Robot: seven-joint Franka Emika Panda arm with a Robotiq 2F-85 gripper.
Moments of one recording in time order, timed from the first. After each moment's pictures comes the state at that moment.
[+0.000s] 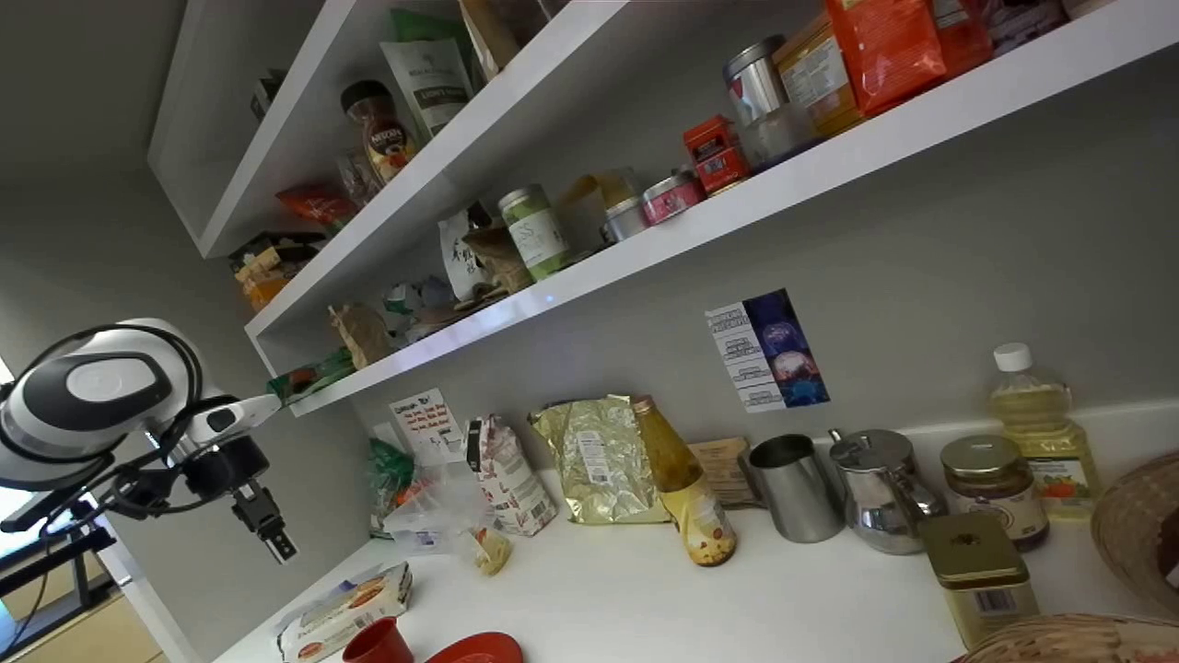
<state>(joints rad) 0.00 -0.29 0.35 -2.43 -0.13 2.11 0.54</state>
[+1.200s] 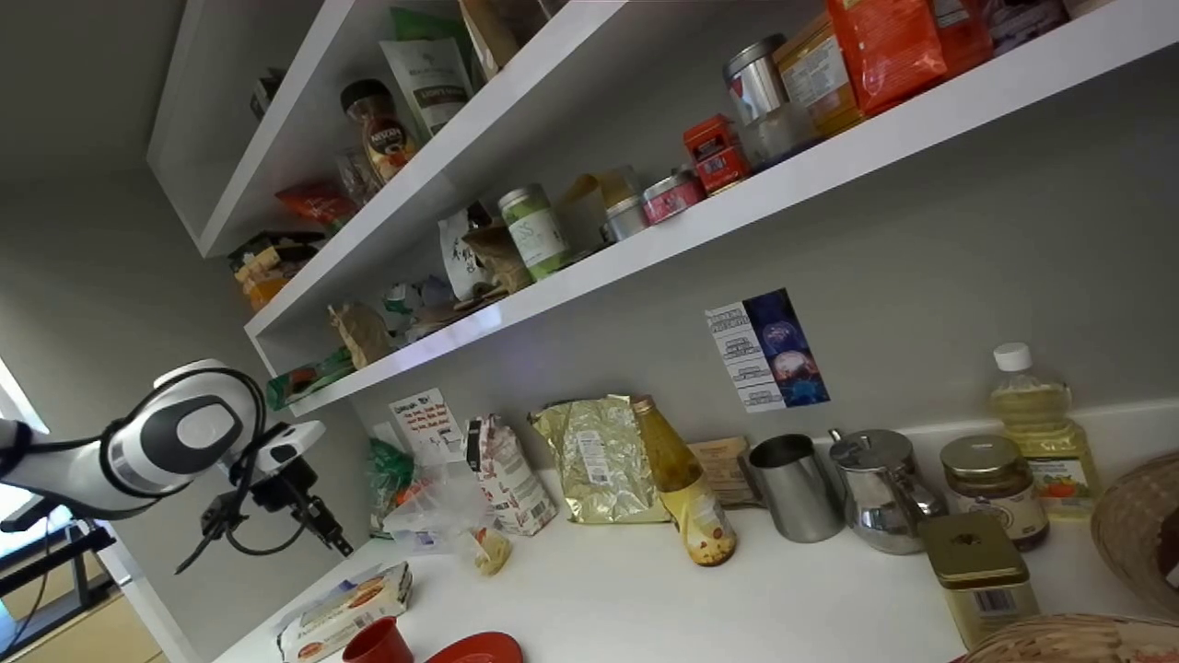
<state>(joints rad) 0.14 0.03 0.32 -2.31 -0.13 2.50 0.69</state>
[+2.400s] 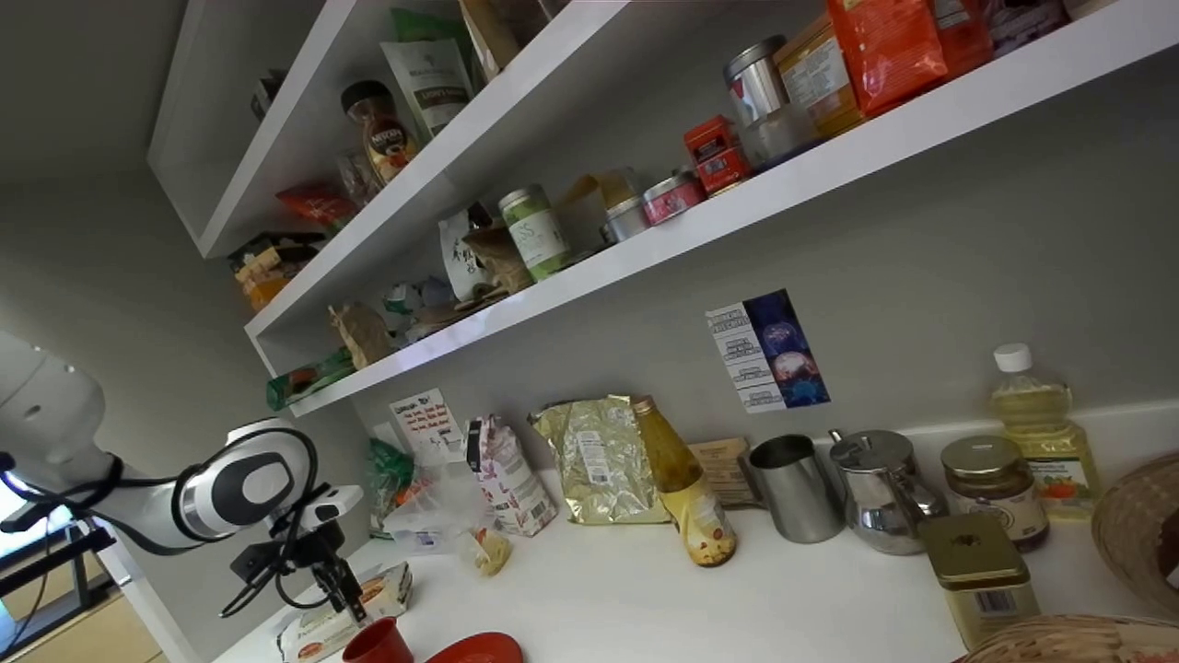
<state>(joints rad) 0.30 0.34 0.22 -2.18 -0.05 2.49 0.60</state>
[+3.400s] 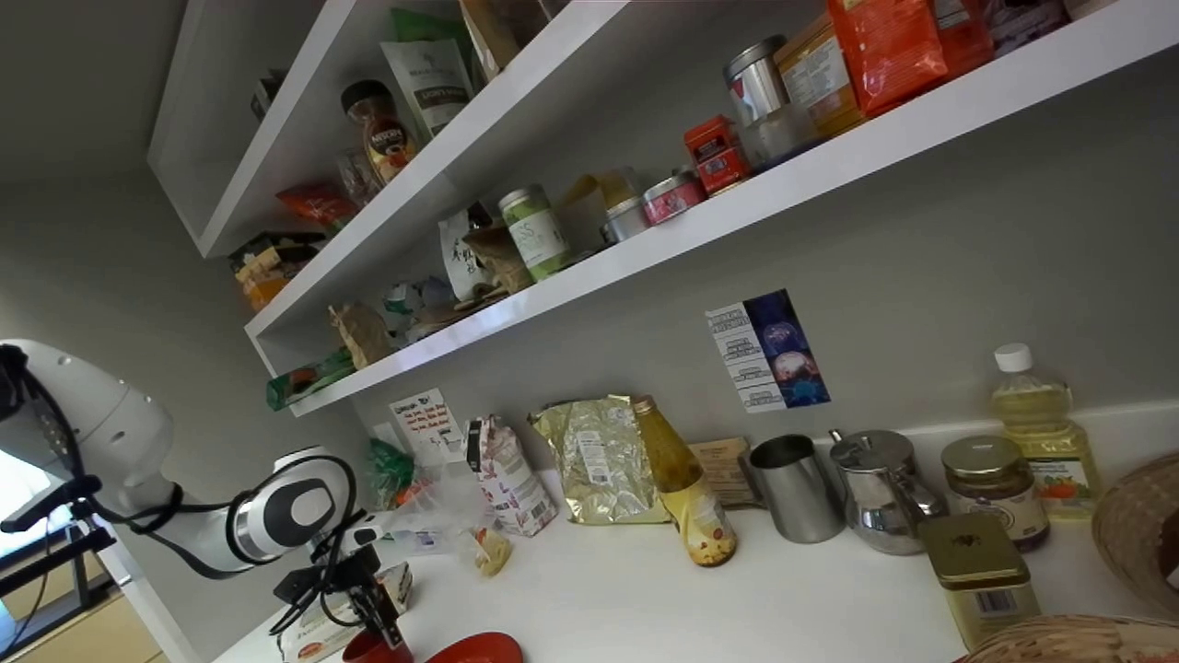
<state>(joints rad) 0.42 0.55 0.09 -2.03 -0.09 2.49 0.61</state>
